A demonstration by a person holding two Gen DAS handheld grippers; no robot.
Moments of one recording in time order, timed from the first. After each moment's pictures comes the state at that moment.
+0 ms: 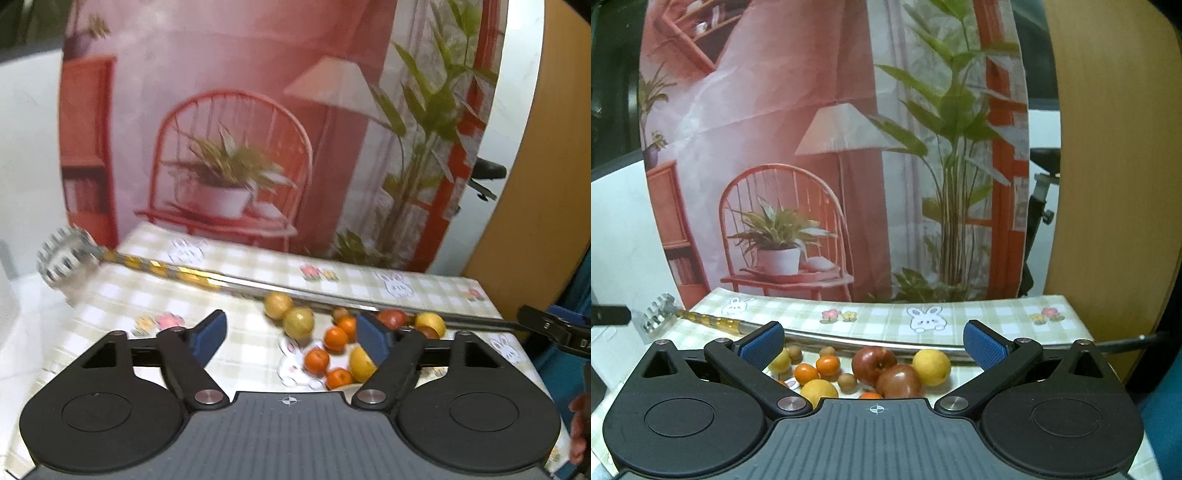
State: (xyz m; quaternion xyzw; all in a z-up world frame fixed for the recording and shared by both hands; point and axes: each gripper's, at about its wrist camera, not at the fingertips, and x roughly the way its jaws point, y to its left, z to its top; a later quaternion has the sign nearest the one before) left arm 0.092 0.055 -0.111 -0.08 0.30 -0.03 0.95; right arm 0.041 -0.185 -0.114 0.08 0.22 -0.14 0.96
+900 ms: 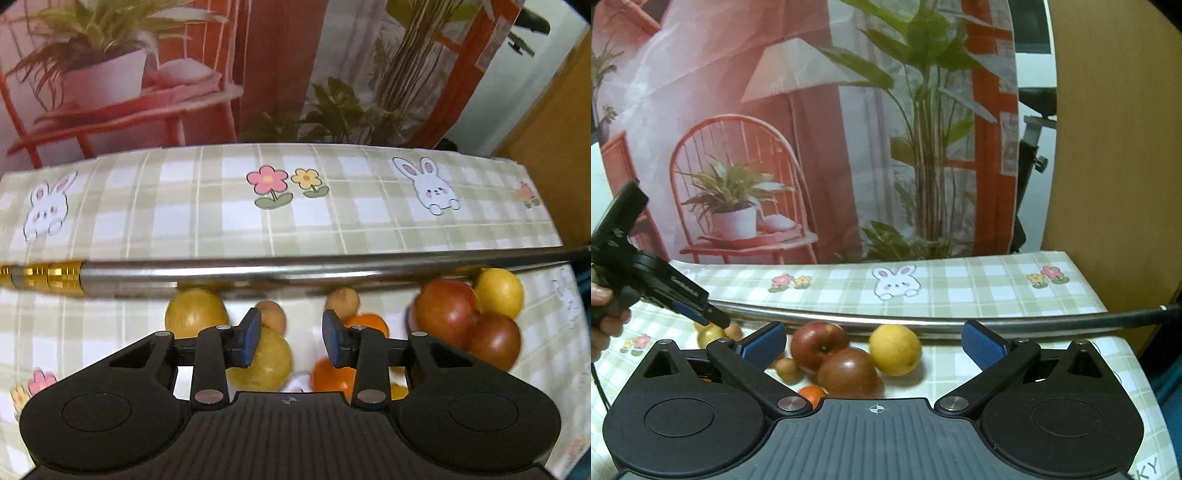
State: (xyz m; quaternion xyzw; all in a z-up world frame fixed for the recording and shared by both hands) left arm 0.382 -0.015 -0.252 0.00 0.54 -0.10 0.83; right arm 0.111 -0.262 -0.189 0.11 0.29 -0.16 0.94
